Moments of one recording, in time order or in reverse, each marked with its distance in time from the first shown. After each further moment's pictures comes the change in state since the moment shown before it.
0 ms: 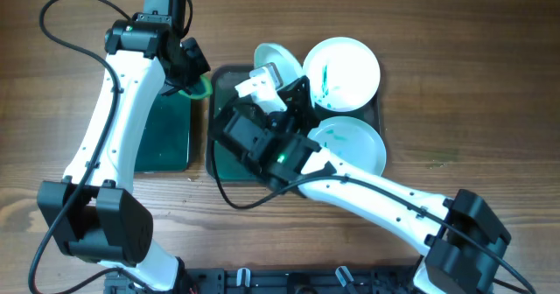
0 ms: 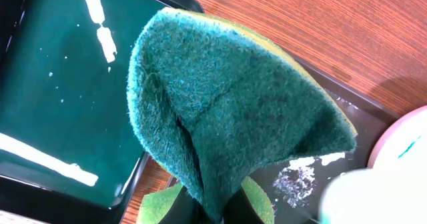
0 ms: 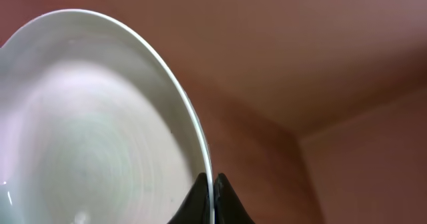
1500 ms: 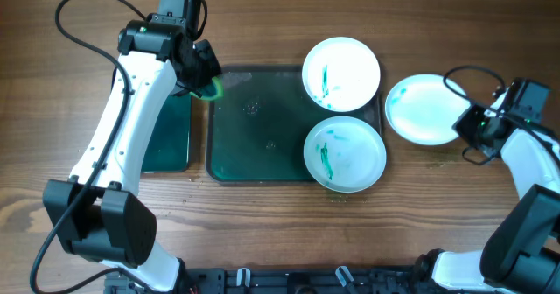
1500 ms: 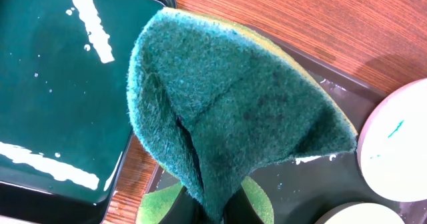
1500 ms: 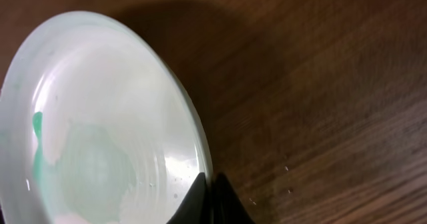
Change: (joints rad) left arm -0.056 0.000 0.000 0.000 0.011 0.000; right arm -1.428 -0.158 -0.474 0.132 -1.327 0.189
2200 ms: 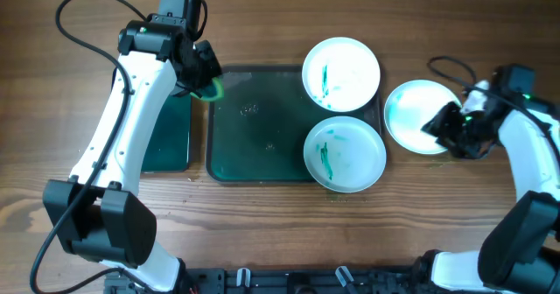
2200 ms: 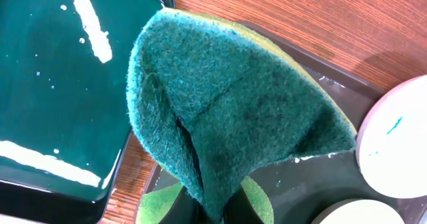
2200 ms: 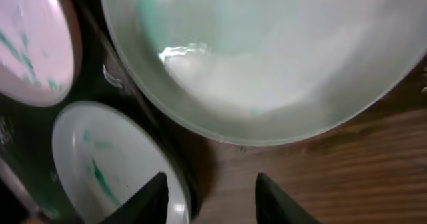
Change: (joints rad) left arm 0.000 0.000 0.000 -0.005 0.011 0.000; right arm 0.148 -0.002 0.189 -0.520 -0.227 -0.064
